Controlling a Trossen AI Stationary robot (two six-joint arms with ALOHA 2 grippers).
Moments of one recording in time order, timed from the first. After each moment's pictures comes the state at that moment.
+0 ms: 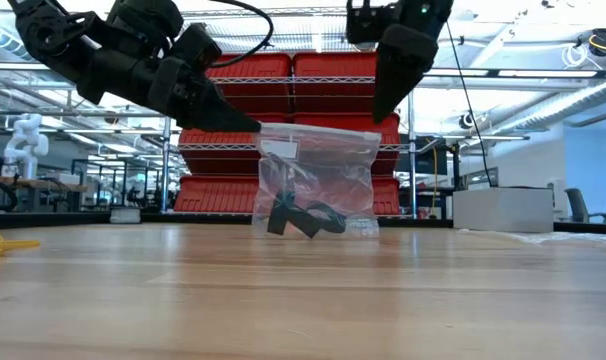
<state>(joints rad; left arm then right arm) 0.11 1.29 0.41 0.58 0.08 0.17 0.03 1.62 1.35 -0.89 0.32 0.14</state>
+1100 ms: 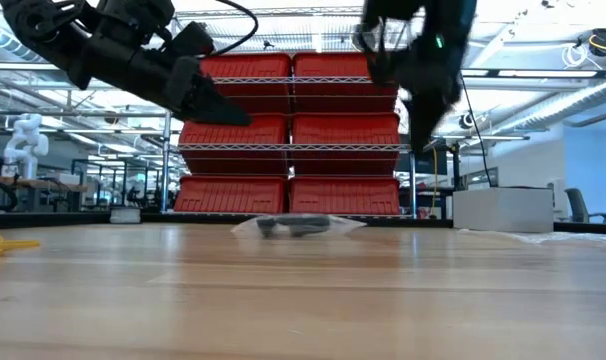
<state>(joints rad) 0.11 1.17 0.41 0.47 -0.15 0.14 0.01 1.62 1.20 -1.00 0.30 0.55</state>
